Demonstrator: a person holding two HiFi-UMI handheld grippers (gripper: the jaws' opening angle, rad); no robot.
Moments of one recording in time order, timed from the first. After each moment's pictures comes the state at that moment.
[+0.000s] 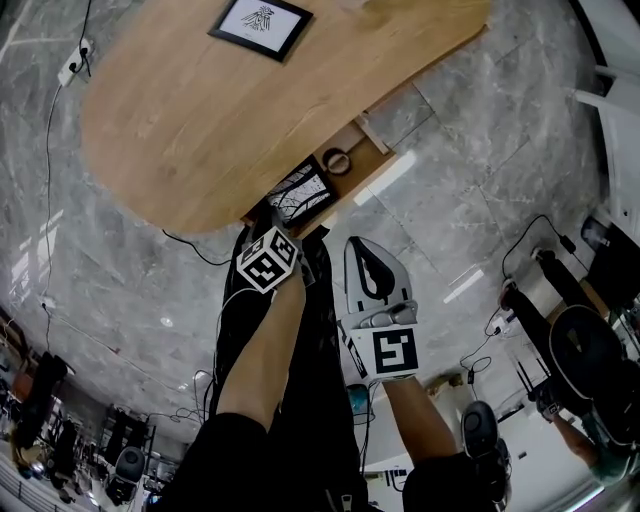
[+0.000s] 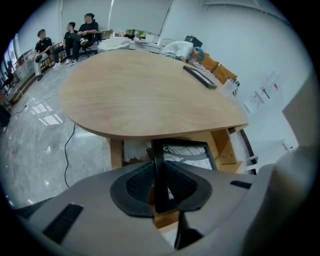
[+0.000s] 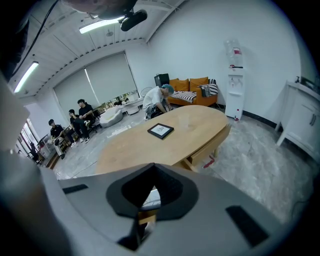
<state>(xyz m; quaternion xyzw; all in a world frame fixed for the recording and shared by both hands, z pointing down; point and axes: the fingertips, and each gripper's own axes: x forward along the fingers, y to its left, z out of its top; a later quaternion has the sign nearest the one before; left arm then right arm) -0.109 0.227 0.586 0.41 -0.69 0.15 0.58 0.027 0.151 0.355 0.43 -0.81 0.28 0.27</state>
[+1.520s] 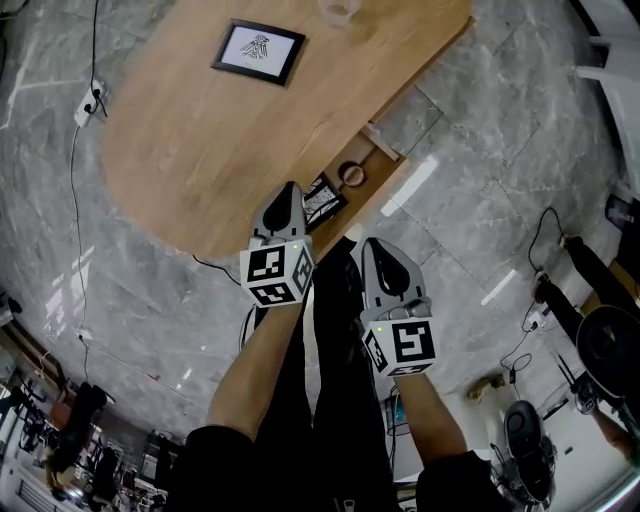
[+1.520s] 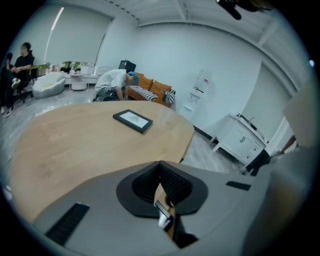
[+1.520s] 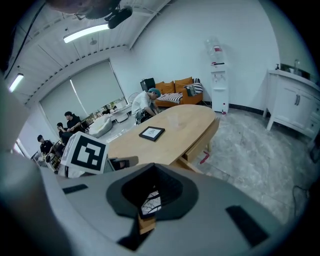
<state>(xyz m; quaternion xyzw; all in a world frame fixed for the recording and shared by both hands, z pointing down) -0.092 0.090 0.459 0.70 -0.58 0.16 0.37 0.034 0.151 0.369 0.49 -0.77 0.33 0.23</state>
